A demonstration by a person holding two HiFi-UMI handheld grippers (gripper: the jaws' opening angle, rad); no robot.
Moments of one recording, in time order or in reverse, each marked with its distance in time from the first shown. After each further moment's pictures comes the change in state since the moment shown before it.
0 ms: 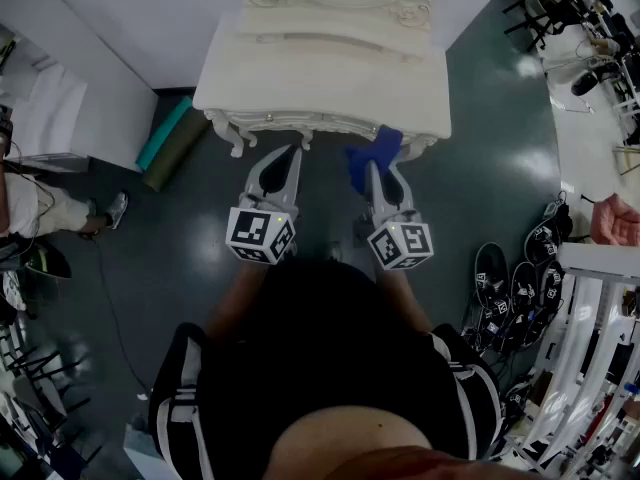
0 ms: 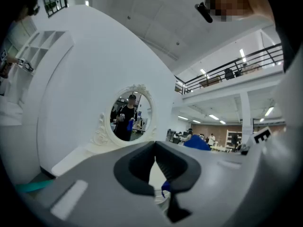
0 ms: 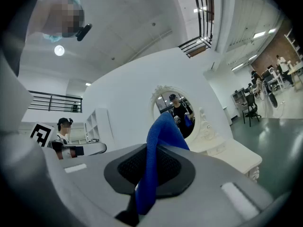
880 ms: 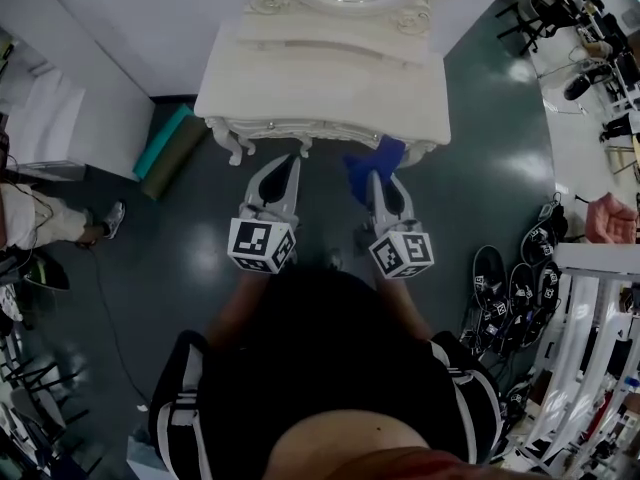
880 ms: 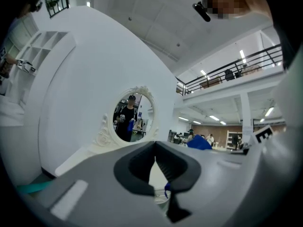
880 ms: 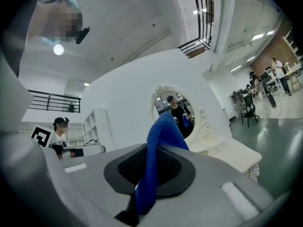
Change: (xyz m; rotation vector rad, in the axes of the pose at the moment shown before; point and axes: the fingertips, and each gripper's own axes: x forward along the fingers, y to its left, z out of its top) left arm -0.010 0.023 0.003 -0.002 -0.016 0.004; right arm 0.005 0.015 -0.004 0.002 -0.009 -0.024
